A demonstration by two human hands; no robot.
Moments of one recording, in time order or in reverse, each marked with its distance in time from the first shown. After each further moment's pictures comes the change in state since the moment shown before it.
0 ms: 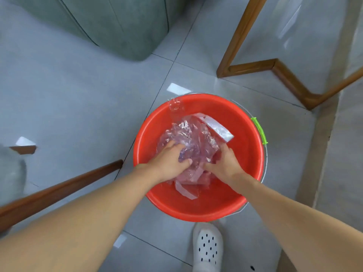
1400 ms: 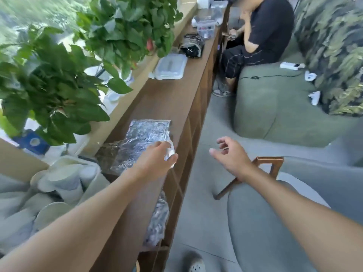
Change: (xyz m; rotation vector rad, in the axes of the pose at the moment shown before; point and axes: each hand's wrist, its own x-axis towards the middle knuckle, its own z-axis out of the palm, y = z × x) left_hand -0.889 -0.298 -0.198 -0.537 1.116 -1.060; right_hand -0.655 -0.563 0.405 -0.545 -0.856 -1.179
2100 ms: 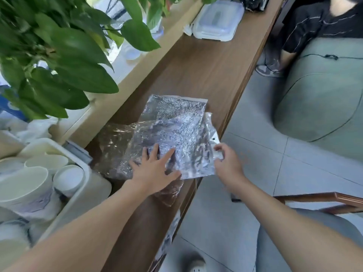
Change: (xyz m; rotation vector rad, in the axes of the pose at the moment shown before) left_hand 0.103 -0.165 0.098 0.222 -0.233 -0.321; right_hand 0.157 0.064 0.197 -0.034 -0.148 0.093
